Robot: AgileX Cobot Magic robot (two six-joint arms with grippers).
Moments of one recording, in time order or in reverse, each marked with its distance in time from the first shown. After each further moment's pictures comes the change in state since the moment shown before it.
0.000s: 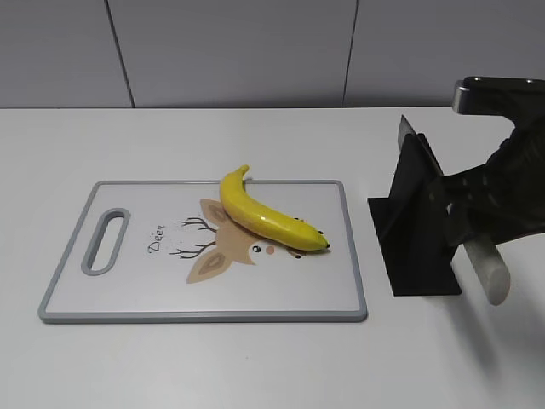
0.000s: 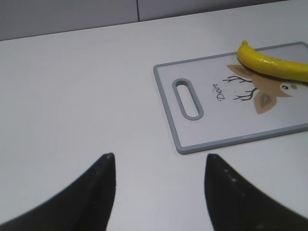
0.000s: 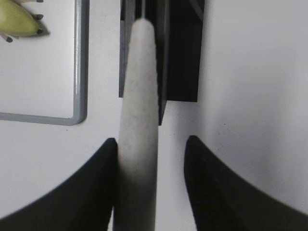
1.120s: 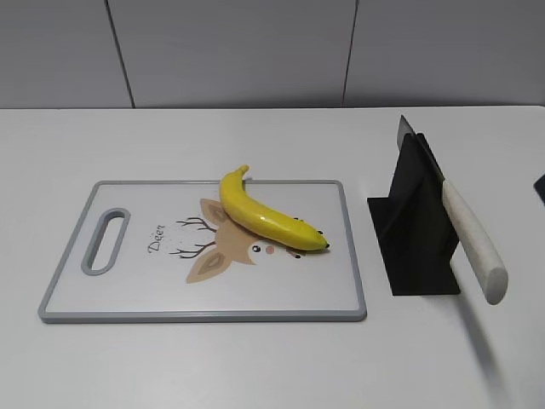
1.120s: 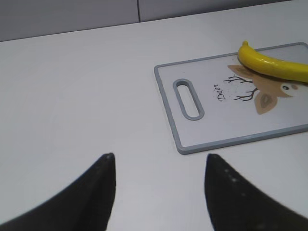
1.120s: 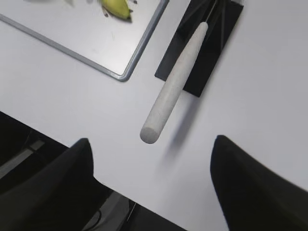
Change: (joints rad) left arm 0.004 0.000 0.000 0.002 -0.001 0.000; right arm 0.000 -0.427 -0.124 0.115 0.344 -0.440
